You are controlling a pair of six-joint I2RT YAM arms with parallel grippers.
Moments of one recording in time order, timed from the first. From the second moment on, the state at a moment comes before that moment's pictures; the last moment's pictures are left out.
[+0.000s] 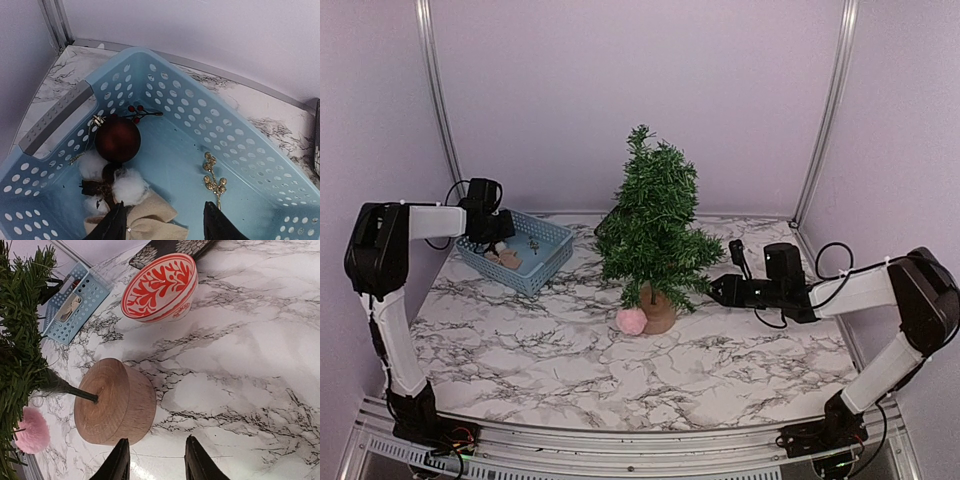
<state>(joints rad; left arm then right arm) -0.13 1.95 1.35 -0.12 -0.17 -0.35 0.41 1.53 0.61 0.38 -0.44 0.44</state>
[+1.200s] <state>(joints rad) -0.05 2.24 1.69 -0.37 -0.05 -0.22 0.39 1.63 0.66 0.38 -0.47 0.44</state>
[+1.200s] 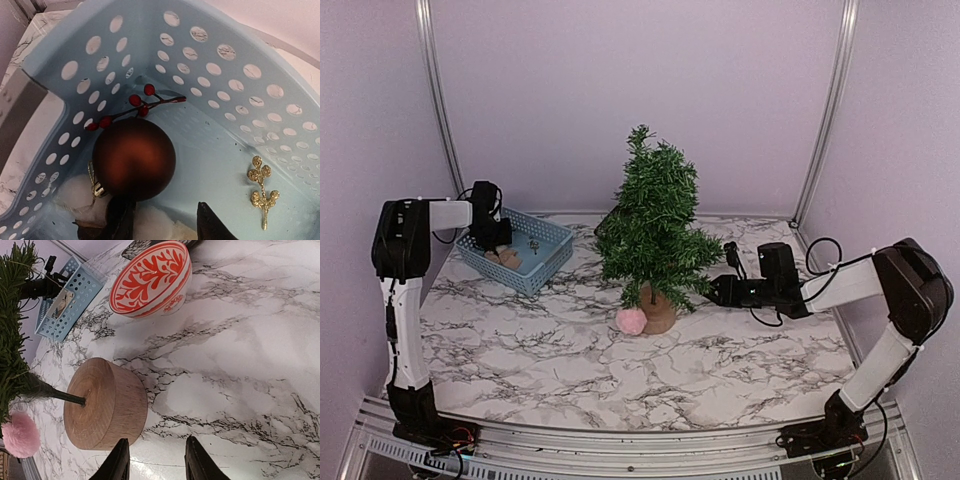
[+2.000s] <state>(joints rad) -0.11 2.18 1.66 -0.40 -0.06 -0.17 0.39 1.61 0.66 0.37 -0.48 0.44</state>
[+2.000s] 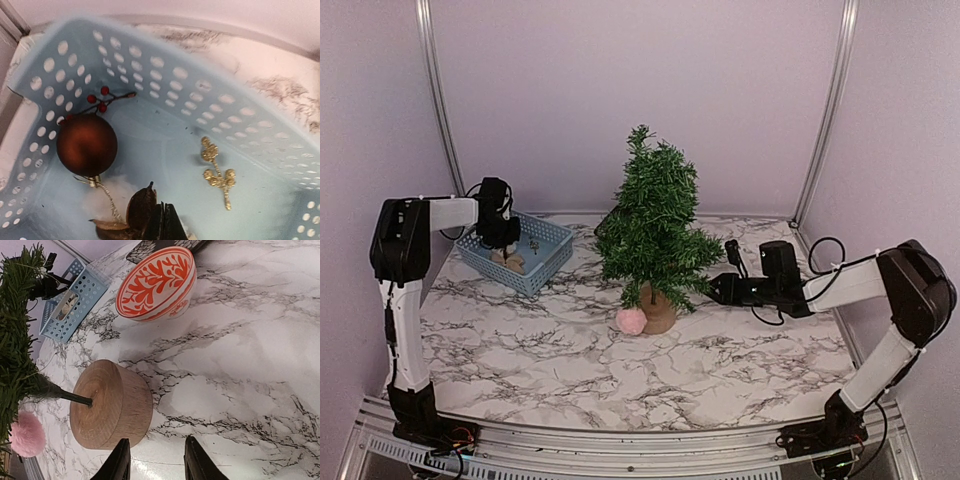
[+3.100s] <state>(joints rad) -0.34 1.30 1.22 -0.31 0.25 -0.23 0.39 1.01 0.55 0.24 -0.52 0.25</state>
